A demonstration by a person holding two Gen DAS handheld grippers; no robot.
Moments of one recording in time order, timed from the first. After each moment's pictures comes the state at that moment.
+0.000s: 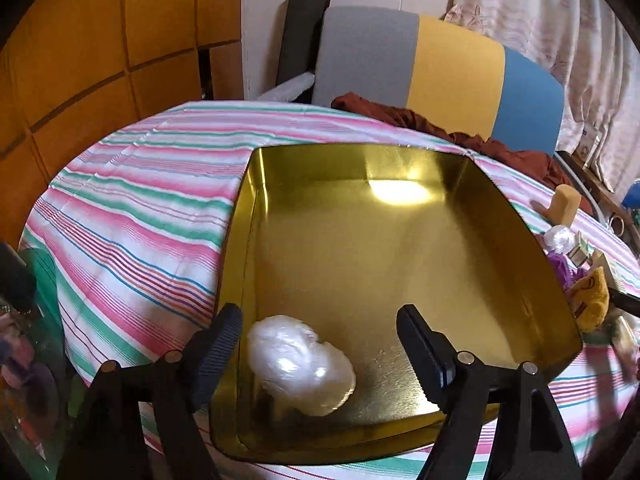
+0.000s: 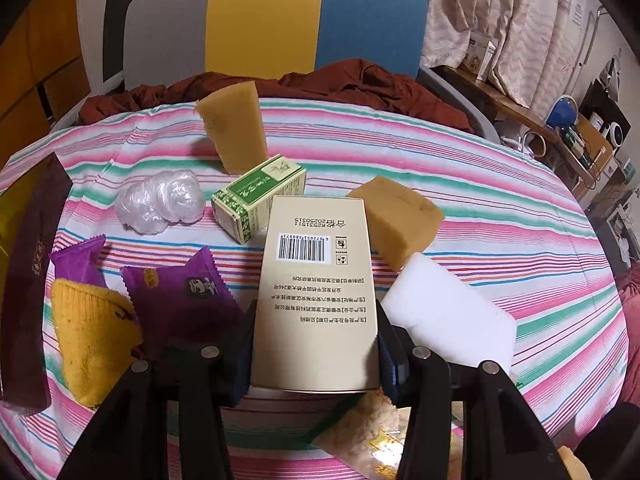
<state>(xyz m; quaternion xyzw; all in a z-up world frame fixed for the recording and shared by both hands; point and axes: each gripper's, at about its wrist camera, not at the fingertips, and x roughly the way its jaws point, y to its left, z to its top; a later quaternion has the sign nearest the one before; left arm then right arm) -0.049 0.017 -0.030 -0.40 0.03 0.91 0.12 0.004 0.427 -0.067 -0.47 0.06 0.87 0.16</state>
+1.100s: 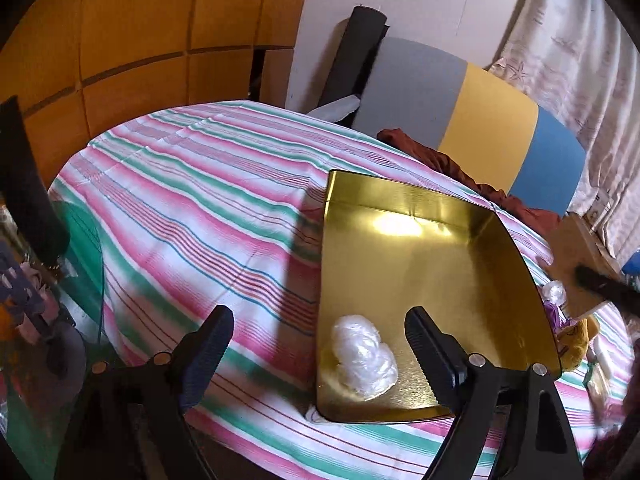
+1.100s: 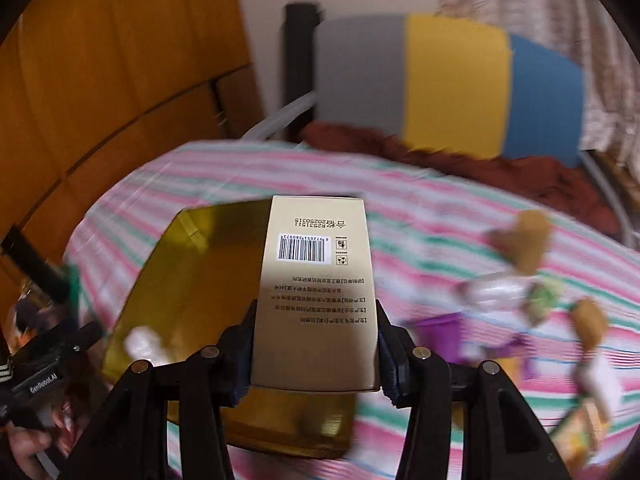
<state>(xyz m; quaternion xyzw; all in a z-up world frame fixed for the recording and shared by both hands) -0.036 -0.058 -0.006 -0.39 -0.06 0.92 0.08 -0.023 0.207 0.027 -0.41 0.05 0.90 -0.12</state>
